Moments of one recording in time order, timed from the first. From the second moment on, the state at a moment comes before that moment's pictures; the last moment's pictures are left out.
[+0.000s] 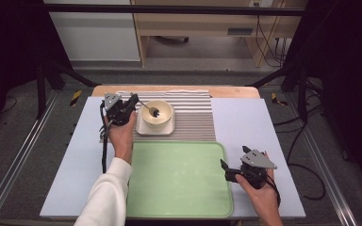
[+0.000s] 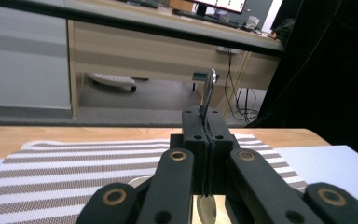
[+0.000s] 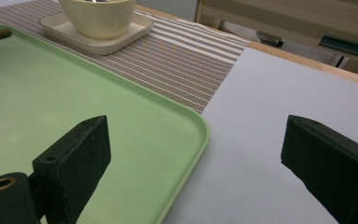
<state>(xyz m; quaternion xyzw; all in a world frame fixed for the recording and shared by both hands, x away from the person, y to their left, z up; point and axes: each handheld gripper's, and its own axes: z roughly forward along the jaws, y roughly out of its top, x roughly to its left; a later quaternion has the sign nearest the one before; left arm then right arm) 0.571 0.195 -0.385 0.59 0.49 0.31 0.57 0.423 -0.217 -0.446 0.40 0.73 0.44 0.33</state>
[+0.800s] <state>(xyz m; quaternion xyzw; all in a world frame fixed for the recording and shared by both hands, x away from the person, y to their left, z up) 0.492 0.217 -0.353 0.61 0.43 0.24 0.62 0.423 -0.223 -0.445 0.40 0.71 0.42 0.39</state>
